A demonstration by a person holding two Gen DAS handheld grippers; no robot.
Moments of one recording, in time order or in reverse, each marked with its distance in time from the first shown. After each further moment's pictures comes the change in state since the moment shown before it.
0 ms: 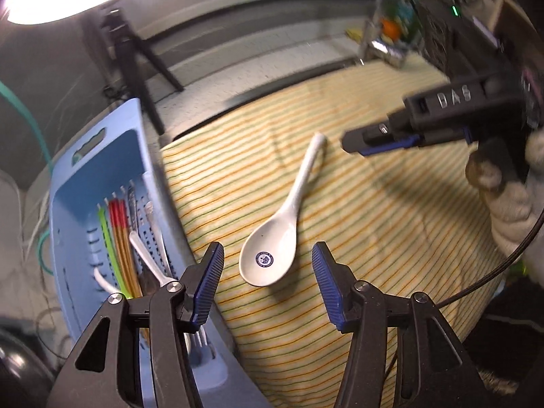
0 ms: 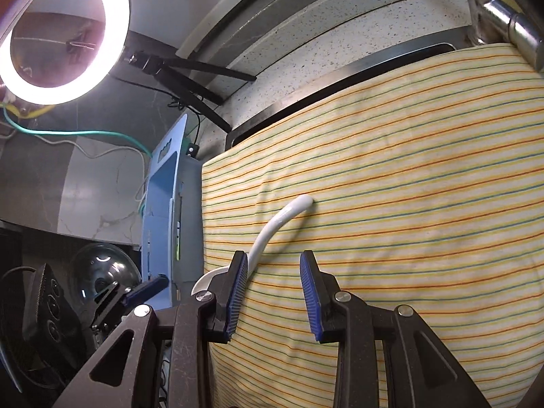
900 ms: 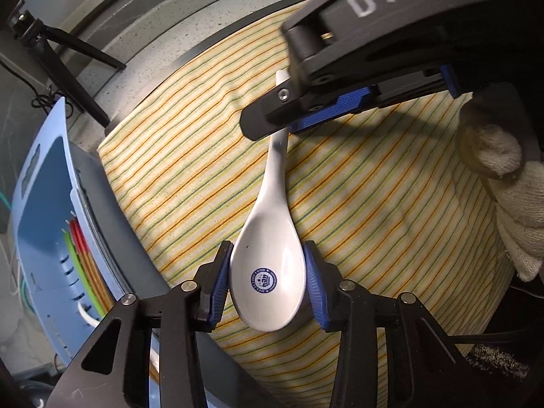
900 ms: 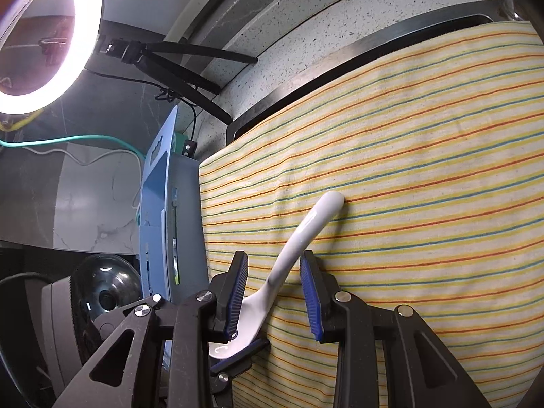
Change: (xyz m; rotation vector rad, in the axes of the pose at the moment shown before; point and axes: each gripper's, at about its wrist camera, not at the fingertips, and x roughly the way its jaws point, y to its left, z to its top) left arm 0.070 -0.013 0.016 0.154 0.187 -0.041; right arm 0.054 0.008 0.014 0.061 0.039 0.026
